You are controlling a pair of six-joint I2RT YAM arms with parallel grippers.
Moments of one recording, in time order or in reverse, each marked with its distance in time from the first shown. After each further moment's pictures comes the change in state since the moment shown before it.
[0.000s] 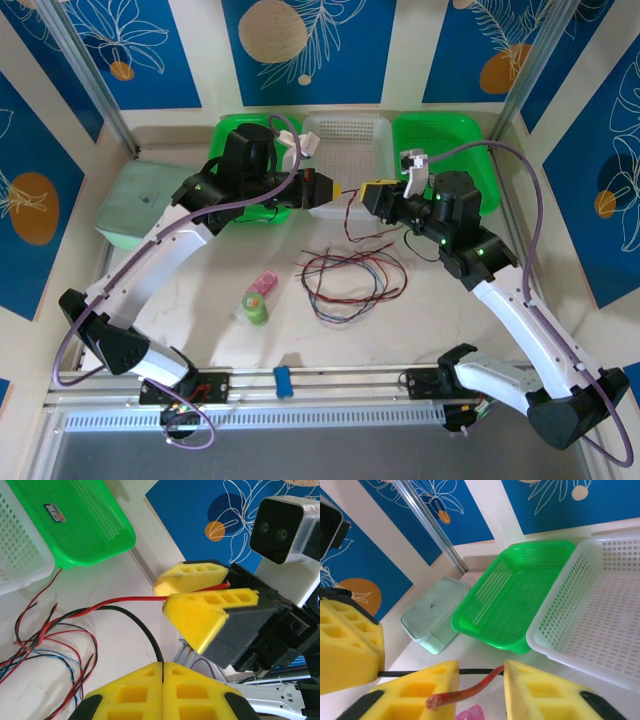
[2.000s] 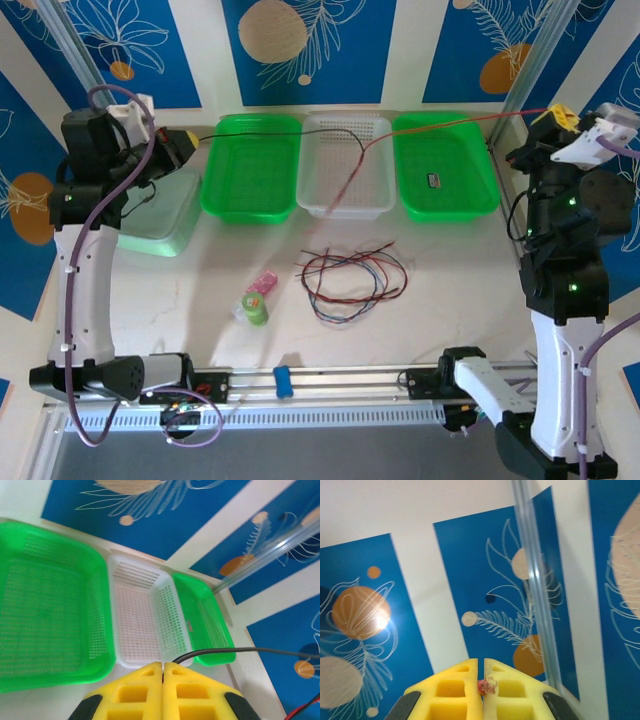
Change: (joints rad) left arm 0.748 -0.216 -0.002 -0.161 0.032 0.101; right arm -0.465 -0.106 0.431 -0.064 0.518 -0.269
